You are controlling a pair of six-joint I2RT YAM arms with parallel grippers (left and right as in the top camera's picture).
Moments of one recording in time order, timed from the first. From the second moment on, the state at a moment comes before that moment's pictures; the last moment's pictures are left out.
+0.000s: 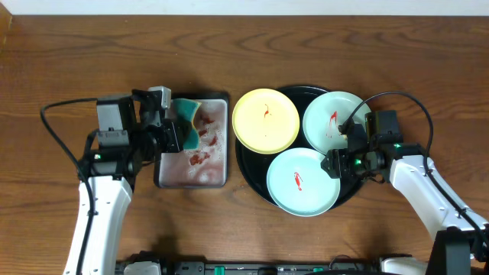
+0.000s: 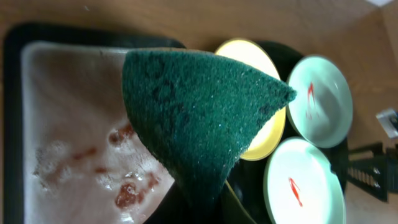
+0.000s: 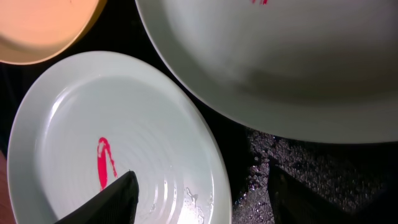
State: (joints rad) left arm 0.06 1.19 0.89 -0.58 0.54 -0.15; right arm 0.09 1.46 0.75 -0.61 -0.37 0.03
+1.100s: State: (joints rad) left arm 0.03 1.40 0.81 -0.26 0.56 -0.22; right arm 0.09 1.46 0.75 -0.62 -0.37 0.03
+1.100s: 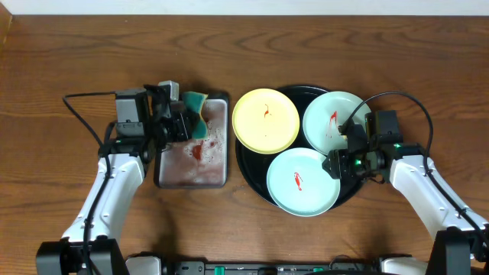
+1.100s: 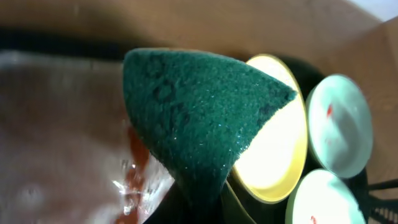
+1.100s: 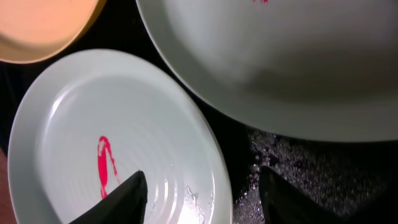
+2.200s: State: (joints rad) left arm -0.73 1.65 0.96 -0.16 0.30 -0.63; right arm 0.09 1.46 0.68 -0.56 -0.37 0.03
